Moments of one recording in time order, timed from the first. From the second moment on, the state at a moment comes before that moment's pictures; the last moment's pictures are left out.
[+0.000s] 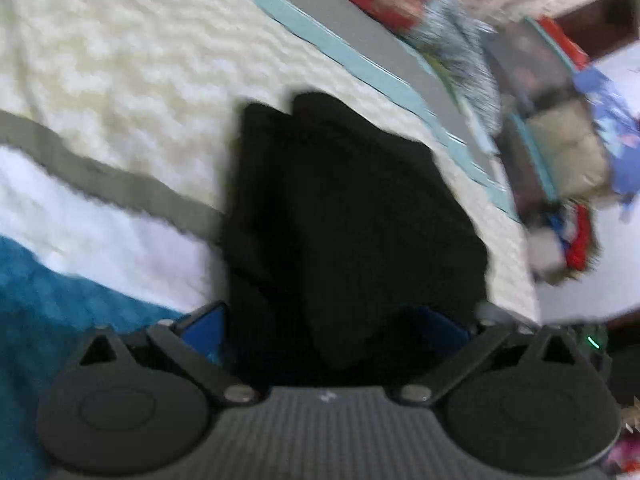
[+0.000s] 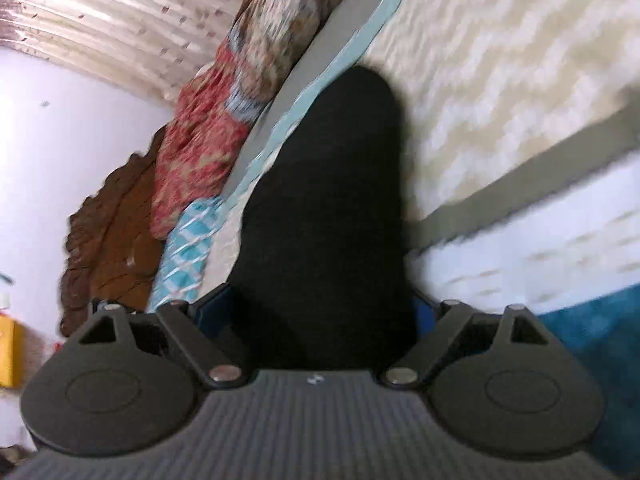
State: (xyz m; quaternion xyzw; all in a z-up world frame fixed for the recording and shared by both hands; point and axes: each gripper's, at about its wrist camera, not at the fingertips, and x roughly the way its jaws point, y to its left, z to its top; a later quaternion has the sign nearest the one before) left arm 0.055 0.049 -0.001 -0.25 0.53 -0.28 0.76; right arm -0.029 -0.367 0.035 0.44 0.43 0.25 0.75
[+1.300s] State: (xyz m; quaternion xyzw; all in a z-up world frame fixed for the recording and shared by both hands) left arm 0.307 -0.061 0.017 -0.07 0.41 -0.13 0.90; right arm 0.263 -0.357 0.012 0.29 0.38 0.14 0.87
